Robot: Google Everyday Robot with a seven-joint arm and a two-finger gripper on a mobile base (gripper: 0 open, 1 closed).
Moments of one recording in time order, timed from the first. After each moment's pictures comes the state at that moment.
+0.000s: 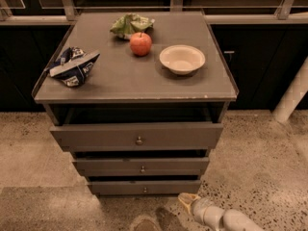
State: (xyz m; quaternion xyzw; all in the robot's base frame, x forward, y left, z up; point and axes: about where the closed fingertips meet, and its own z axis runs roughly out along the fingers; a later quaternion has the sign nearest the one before) arm 0.480 -0.154 0.302 -0.26 0.83 0.20 0.44
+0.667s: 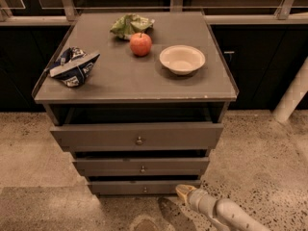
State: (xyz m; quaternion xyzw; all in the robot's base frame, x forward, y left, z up) arm 0.542 -0.153 0.251 -0.25 0.83 0.21 0.45
